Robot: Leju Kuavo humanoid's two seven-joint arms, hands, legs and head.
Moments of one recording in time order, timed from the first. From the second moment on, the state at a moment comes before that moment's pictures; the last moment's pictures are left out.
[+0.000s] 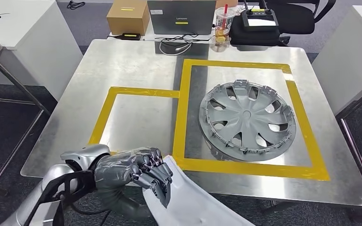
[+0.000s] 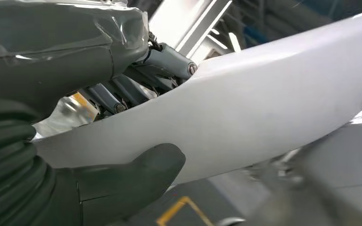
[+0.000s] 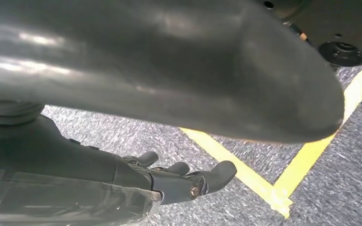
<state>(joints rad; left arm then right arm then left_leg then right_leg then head) -0.46 0.16 -0.69 -1.92 0.00 -0.62 -0.38 0.00 -0.25 0.89 -0.18 -0.39 0.23 -0.40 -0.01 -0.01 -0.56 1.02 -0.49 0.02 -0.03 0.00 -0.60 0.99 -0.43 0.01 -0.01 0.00</state>
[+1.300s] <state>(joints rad) -0.66 0.20 -0.62 -1.04 -0.94 -0.17 -0.12 -0.01 -0.21 0.90 -0.16 -0.38 0.21 -0.40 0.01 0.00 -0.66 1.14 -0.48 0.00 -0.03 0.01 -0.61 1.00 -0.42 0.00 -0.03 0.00</state>
